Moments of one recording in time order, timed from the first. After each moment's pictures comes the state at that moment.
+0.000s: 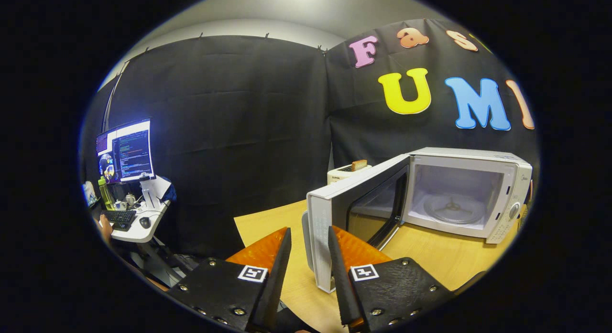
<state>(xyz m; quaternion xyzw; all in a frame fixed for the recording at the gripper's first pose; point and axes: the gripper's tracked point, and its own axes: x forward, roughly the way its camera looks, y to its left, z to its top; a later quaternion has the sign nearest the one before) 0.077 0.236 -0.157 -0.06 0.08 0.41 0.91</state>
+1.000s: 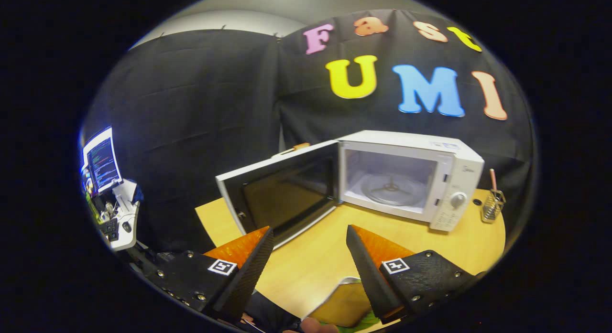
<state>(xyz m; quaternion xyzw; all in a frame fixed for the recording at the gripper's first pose) 0.101 0.065 -0.136 -0.05 0.17 0.23 0.96</state>
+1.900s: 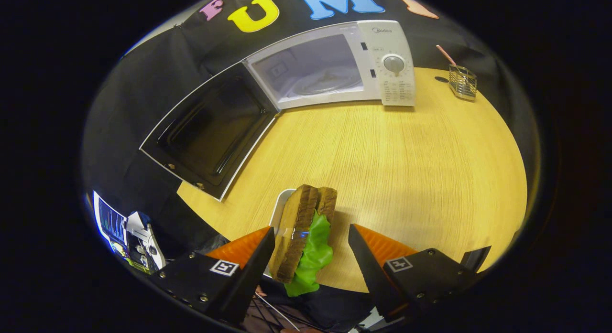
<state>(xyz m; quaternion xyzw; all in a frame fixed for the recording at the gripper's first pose) 0.061 -0.019 -0.266 0.08 0.44 0.16 0.88</state>
